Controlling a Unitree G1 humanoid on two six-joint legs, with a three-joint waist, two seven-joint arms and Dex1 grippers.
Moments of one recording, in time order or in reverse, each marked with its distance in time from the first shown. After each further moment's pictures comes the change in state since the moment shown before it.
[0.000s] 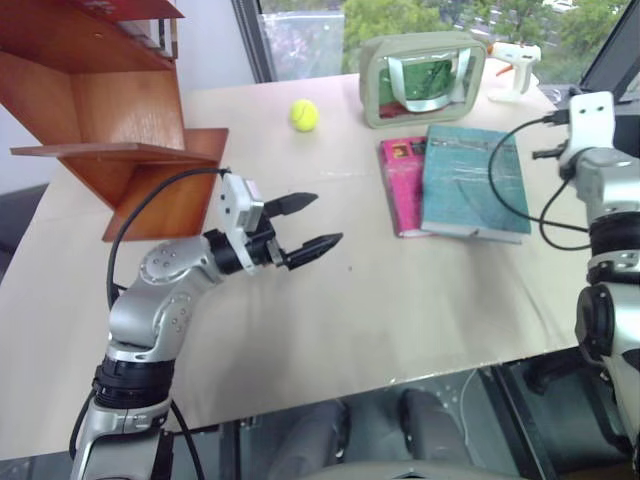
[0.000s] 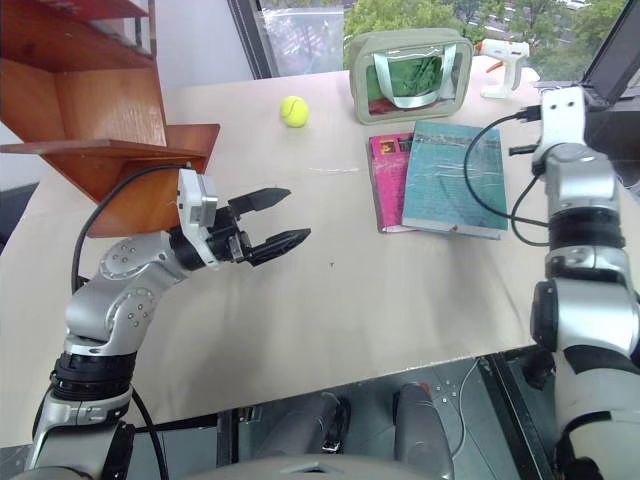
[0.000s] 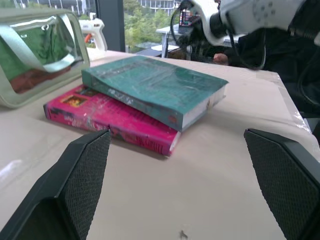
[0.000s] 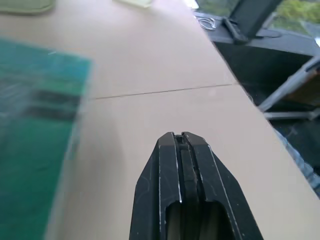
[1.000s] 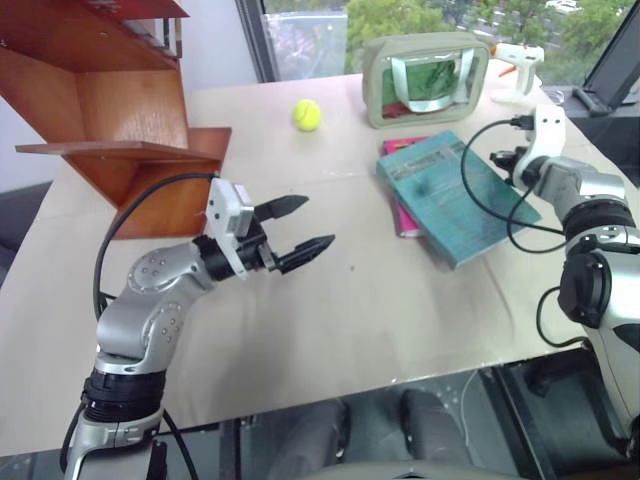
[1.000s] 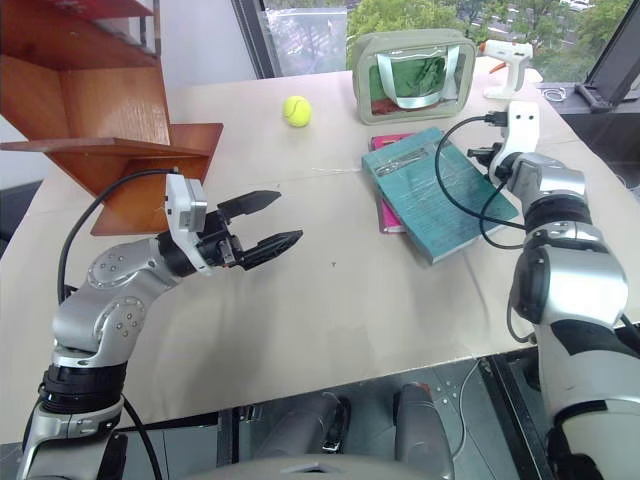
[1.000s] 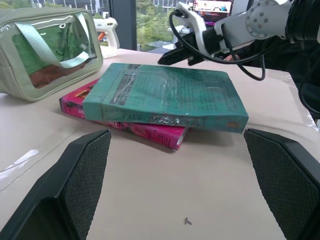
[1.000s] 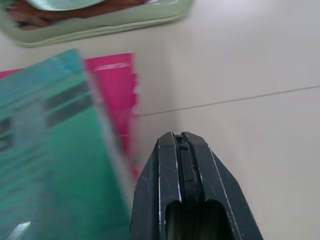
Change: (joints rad) left arm 0.038 0.014 0.039 -0.040 -0.010 0.007 0.023; right arm -0.133 0.073 -0.062 0.408 0.088 -0.258 0.197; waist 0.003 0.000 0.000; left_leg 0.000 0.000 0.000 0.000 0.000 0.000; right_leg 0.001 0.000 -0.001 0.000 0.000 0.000
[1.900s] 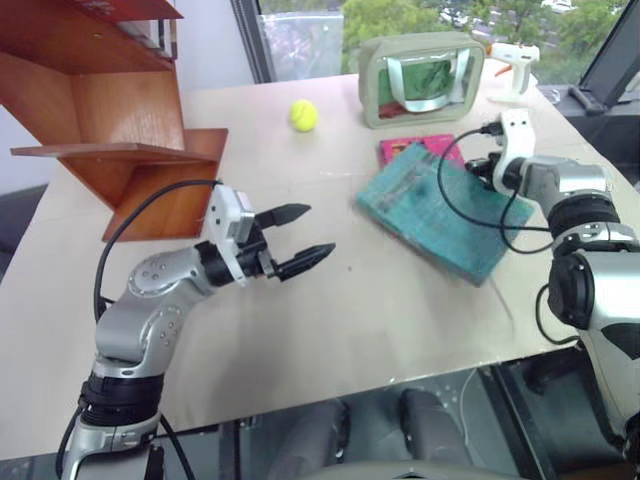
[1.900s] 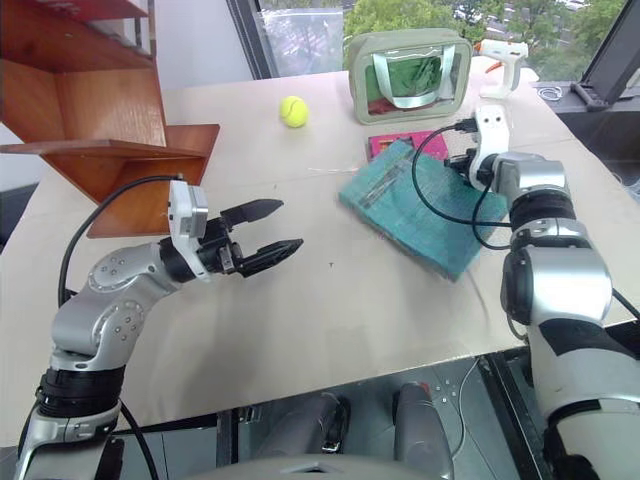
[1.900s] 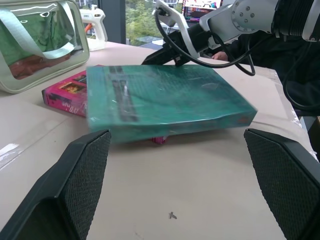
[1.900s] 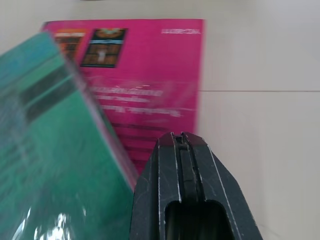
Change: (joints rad) left arm 0.023 0.013 -0.004 0.000 -0.020 0.019 -0.027; right arm -0.012 0.092 0.105 -0.066 -0.038 0.091 0.185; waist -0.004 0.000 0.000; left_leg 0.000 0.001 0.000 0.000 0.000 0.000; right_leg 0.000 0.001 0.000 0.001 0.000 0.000
